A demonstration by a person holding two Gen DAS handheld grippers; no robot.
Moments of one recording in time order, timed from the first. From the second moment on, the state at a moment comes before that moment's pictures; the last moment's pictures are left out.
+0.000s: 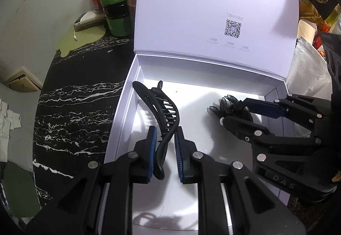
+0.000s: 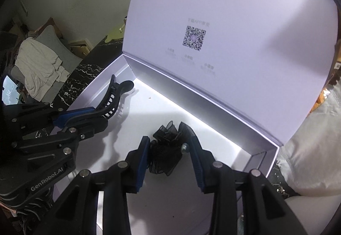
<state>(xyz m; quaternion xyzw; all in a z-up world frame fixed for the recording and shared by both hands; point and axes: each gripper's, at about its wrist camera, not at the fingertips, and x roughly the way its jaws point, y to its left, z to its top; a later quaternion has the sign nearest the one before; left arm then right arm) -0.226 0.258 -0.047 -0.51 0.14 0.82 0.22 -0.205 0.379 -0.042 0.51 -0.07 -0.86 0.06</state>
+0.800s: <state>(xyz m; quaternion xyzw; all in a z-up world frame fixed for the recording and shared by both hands) -0.216 0.220 0.005 -0.45 0.11 0.87 0.16 -0.186 0.361 0.001 0.46 -0.05 -0.89 0.04</state>
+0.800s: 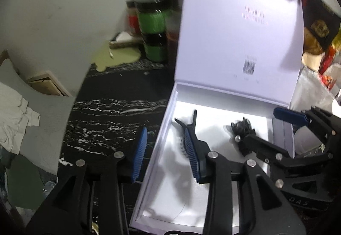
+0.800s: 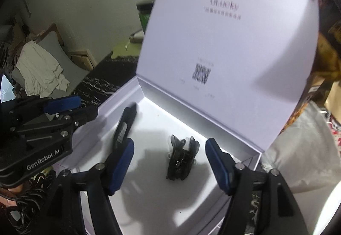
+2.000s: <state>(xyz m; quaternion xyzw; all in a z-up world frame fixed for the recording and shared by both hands) -0.138 0.107 0.054 -0.39 0.05 0.92 0.04 -0.132 0.275 0.057 0.39 0.02 -0.91 0.13</state>
